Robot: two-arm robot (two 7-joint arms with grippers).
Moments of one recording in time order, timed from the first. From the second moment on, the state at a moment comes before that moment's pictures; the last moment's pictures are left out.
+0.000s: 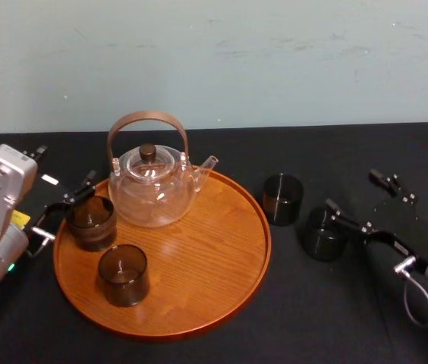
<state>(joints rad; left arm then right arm) -0.20 0.60 0.45 -1.41 -0.25 -0.12 0.03 -0.03 0.68 -0.34 -1.68 0.38 -0.08 0.13</state>
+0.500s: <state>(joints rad) -0.20 0.60 0.45 -1.41 -0.25 -0.12 0.03 -0.10 0.68 -0.30 -1.72 0.41 -0.01 0.18</state>
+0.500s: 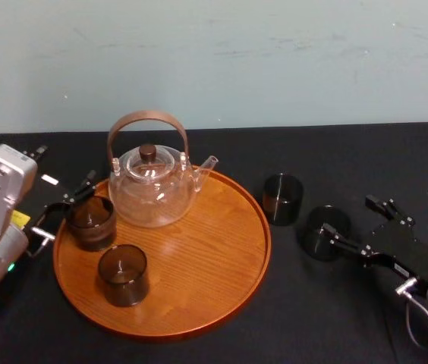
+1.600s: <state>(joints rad) -0.20 0.60 0.45 -1.41 -0.25 -0.12 0.03 -0.08 0.58 -0.26 -1.62 0.39 0.04 0.27</state>
